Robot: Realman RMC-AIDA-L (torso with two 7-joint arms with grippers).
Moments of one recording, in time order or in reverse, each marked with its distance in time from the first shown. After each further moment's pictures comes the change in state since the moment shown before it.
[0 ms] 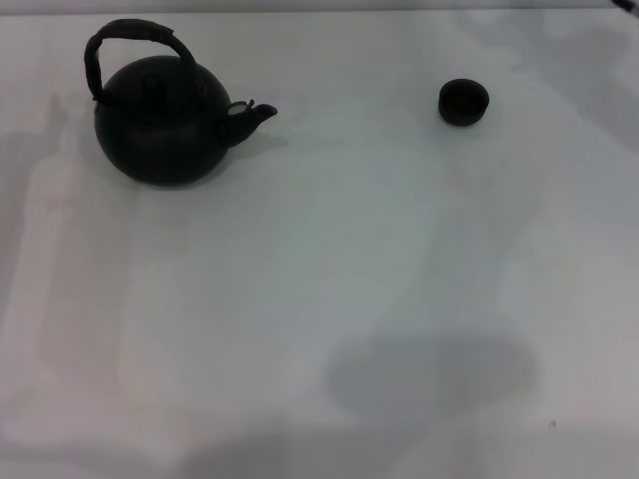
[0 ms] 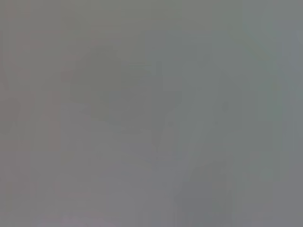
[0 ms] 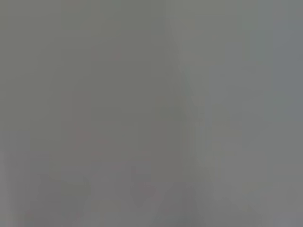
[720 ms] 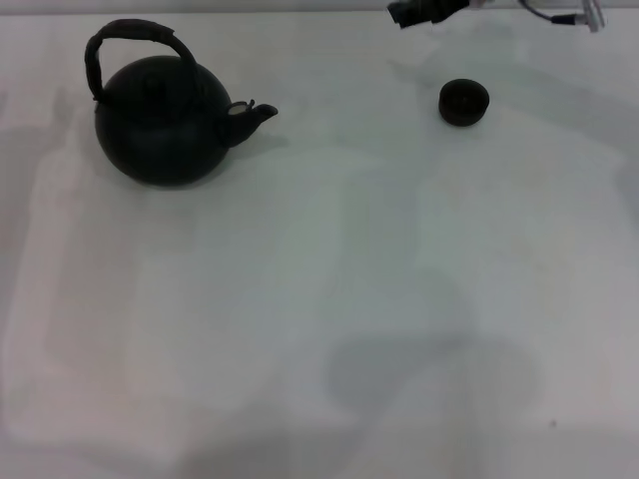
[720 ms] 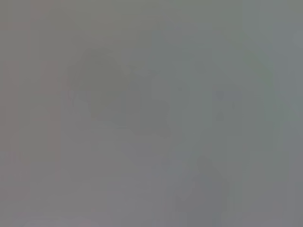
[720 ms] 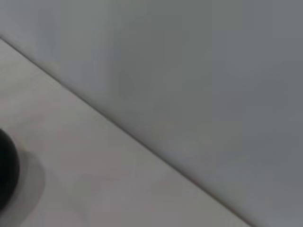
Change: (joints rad) left arm -0.011 0.000 0.000 0.009 0.000 0.001 -0.003; right arm 0.181 0.047 -0.031 -0.067 -0.944 0.114 0.615
